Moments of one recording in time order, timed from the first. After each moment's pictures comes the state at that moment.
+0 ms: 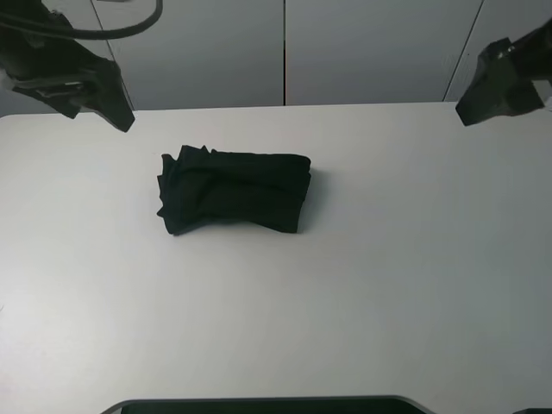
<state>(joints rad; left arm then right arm) -0.45 1.48 -1.17 -0.11 0.99 0.13 0.37 1.05 -0.95 -0.10 1.02 0.02</state>
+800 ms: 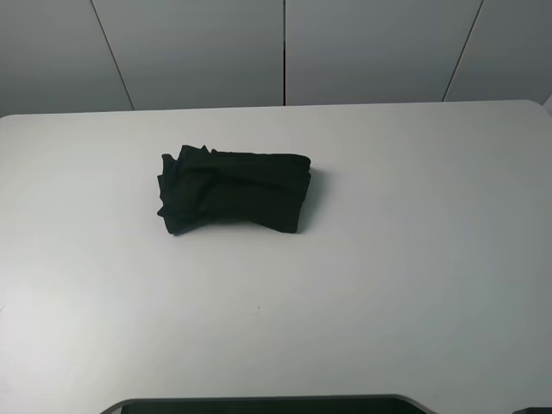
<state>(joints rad) -0.45 0.40 -0.56 -0.13 1.00 -0.01 0.37 0.05 -0.57 -0.03 1.17 0.04</state>
